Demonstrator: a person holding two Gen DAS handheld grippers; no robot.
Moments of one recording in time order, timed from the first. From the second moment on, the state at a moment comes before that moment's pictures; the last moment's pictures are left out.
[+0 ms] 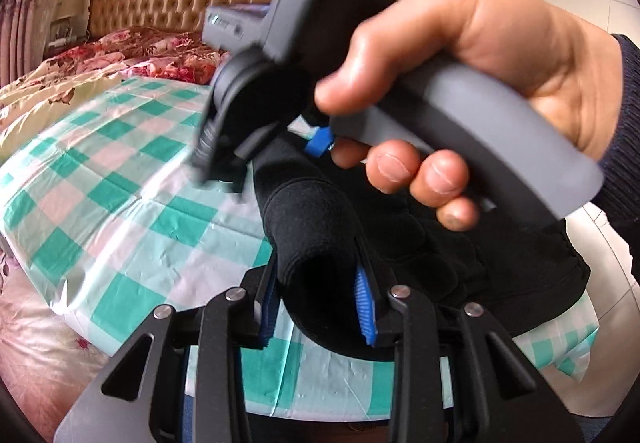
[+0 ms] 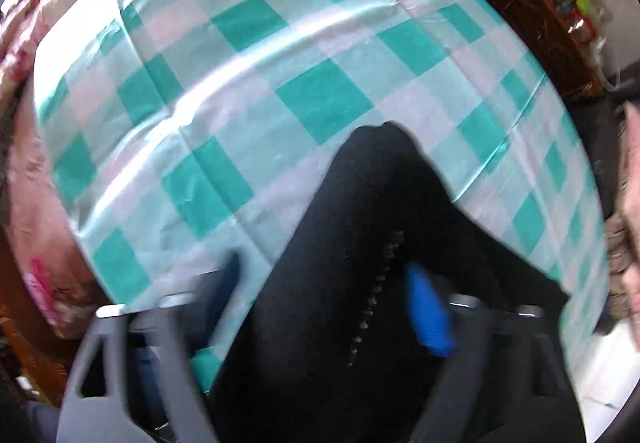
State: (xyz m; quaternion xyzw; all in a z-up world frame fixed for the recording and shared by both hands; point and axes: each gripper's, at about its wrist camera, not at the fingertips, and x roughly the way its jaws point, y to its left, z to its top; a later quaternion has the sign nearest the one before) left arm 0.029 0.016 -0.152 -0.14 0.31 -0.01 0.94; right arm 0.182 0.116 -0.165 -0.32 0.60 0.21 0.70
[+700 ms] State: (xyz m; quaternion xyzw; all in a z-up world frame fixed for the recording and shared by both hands) left arm 0.048 -0.066 -0.107 -0.08 0.26 -0.02 0.96; right arm 0.192 -0.019 -0.045 -0.09 0.54 0.28 0.79
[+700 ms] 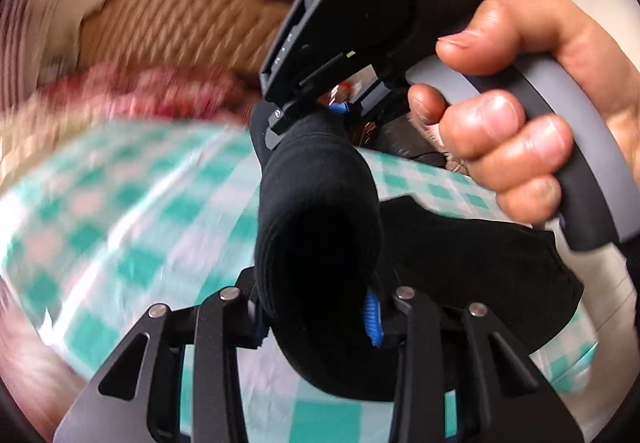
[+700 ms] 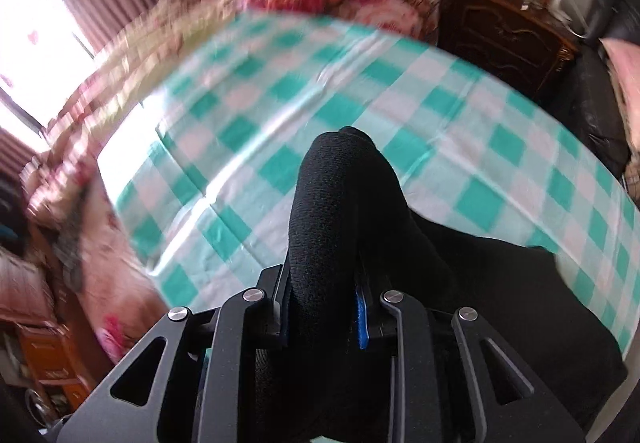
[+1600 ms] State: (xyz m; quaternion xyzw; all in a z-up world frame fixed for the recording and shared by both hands) left arm 0.062 -0.442 -0.236 0.46 0.13 -0.09 0.87; right arm 0.190 -0.453 -0.135 0.19 0.53 0.19 0.80
